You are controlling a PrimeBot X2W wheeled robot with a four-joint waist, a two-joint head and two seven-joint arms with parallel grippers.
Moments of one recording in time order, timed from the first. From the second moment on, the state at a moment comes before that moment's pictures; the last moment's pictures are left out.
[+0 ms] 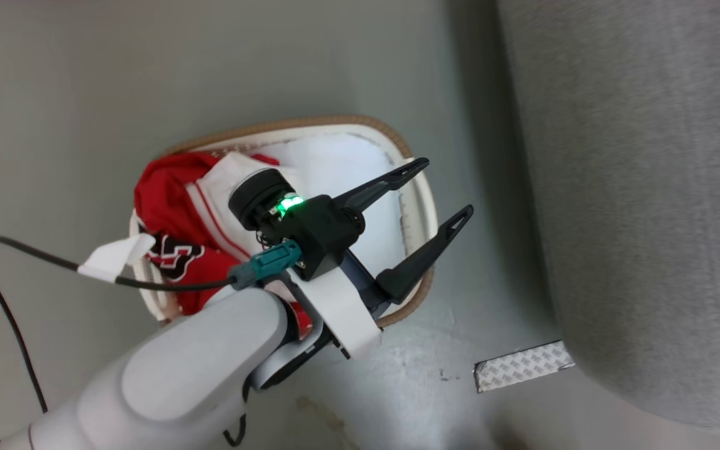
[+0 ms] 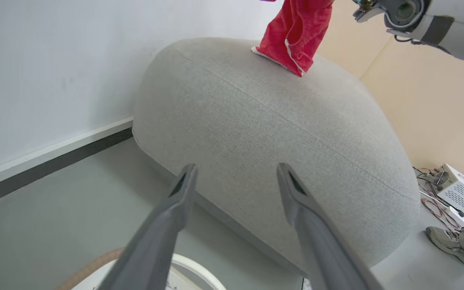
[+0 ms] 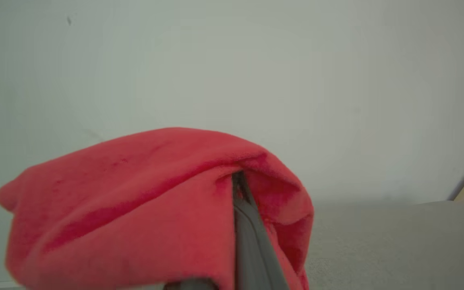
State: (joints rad) left arm -0.90 0.42 -1.01 0.04 -0.59 -0.01 -0.14; right arm -0.96 -0.55 -0.02 0.47 0.59 0.13 -0.25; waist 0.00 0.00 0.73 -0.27
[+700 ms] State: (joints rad) left arm -0.92 0.40 -1.01 0.09 -0.60 -0.01 -0.19; right arm -1.04 -0.59 0.14 0.89 0.58 0.13 -0.07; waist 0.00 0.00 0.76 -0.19
